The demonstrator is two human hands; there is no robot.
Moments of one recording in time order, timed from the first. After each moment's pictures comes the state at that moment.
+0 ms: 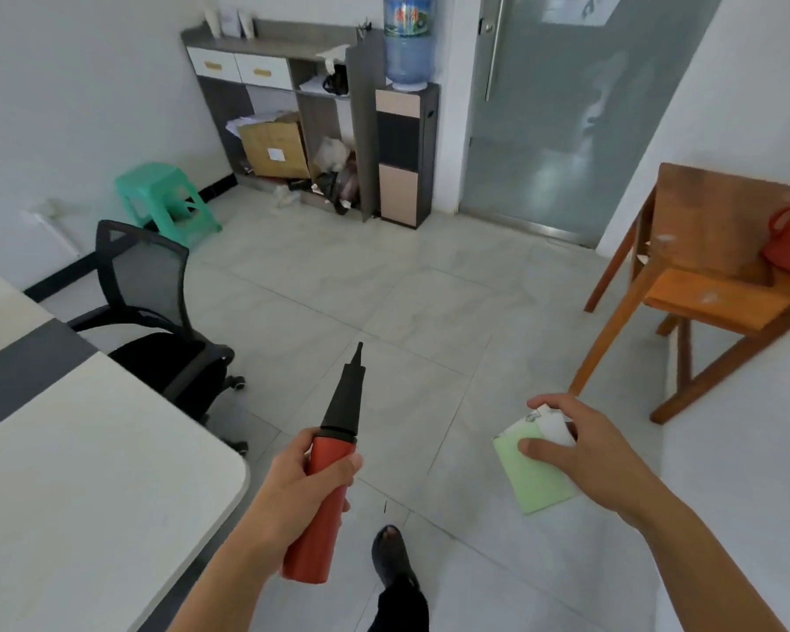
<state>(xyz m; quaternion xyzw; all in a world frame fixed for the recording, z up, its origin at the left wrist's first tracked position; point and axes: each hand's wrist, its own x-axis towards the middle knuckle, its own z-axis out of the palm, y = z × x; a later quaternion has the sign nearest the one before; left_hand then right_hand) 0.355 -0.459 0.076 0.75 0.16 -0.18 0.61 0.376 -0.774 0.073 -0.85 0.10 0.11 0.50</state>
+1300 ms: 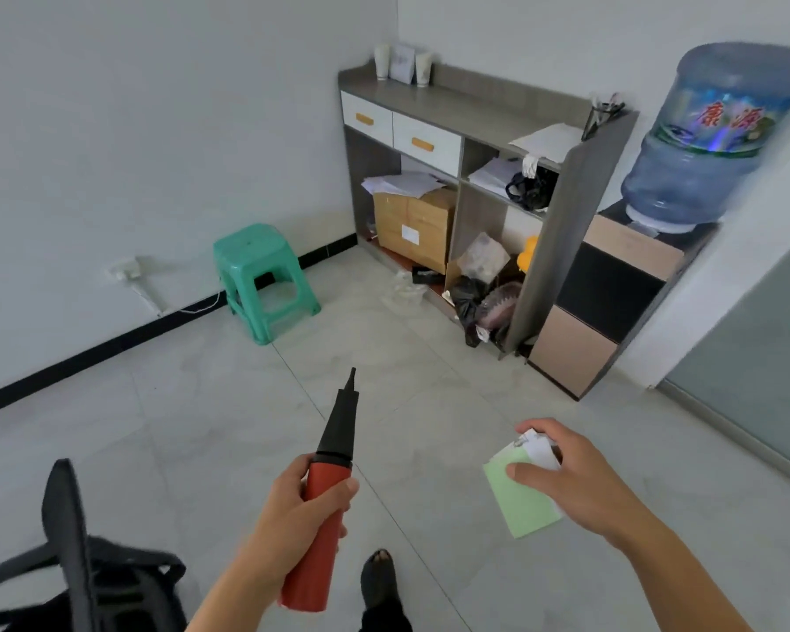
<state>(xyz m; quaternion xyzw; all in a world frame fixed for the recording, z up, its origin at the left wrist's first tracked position) 1.296 -0.188 0.064 0.69 0.33 -0.05 0.64 1.438 -0.462 0.060 -0.86 -0.07 0.24 0.45</state>
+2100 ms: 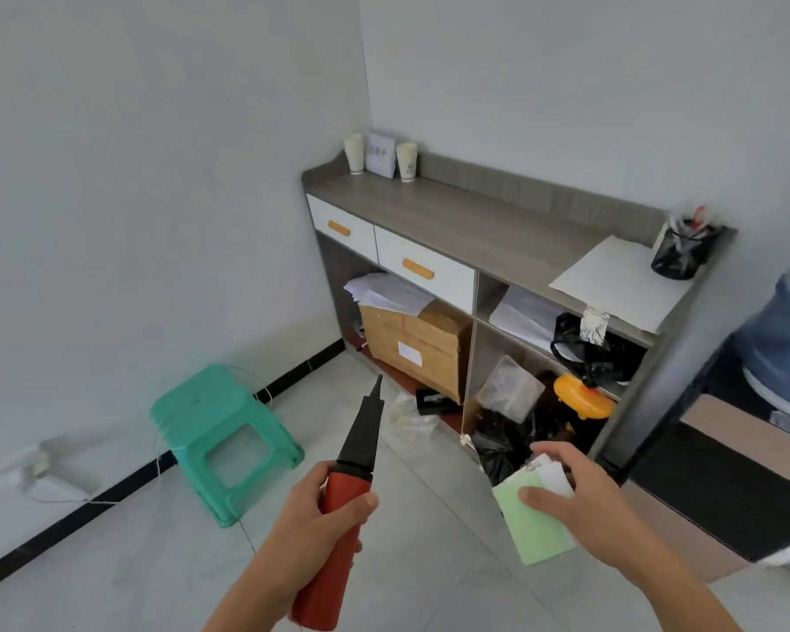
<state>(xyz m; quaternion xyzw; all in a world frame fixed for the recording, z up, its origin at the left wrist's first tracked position) 1.876 0.022 0.111 0.74 0.26 -0.07 0.61 1.989 -0.260 0.066 -0.85 -0.02 0.22 0.49</state>
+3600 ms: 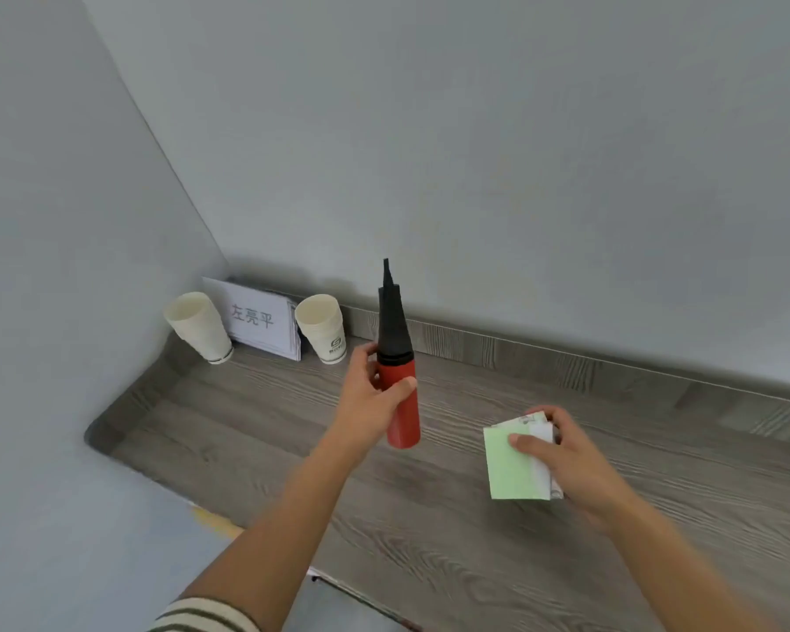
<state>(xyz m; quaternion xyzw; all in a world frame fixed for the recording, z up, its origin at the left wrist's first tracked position) 2.835 0.204 0.119 0.78 0.02 -0.09 0.62 2.758 -0.022 0.070 -0.67 0.22 0.11 0.70</state>
